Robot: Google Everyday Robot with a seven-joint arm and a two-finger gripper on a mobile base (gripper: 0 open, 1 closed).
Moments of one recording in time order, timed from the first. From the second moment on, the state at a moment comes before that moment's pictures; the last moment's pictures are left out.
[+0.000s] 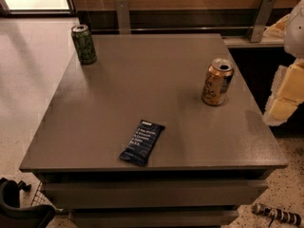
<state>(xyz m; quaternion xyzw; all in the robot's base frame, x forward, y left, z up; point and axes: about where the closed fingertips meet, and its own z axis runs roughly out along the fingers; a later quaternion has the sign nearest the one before) 0.438 -0.214 0.987 -0.60 0.78 -0.05 0.18</state>
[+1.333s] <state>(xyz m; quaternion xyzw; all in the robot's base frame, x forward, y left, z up) 0.566 -0.237 0.900 -0.48 0.76 0.11 0.42</state>
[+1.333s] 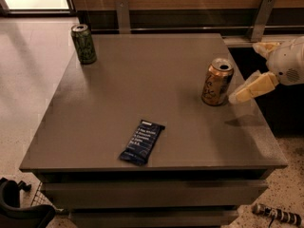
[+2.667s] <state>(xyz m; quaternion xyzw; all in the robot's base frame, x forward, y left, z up) 0.571 -0.254 0.899 -0.38 0.71 0.23 0.54</state>
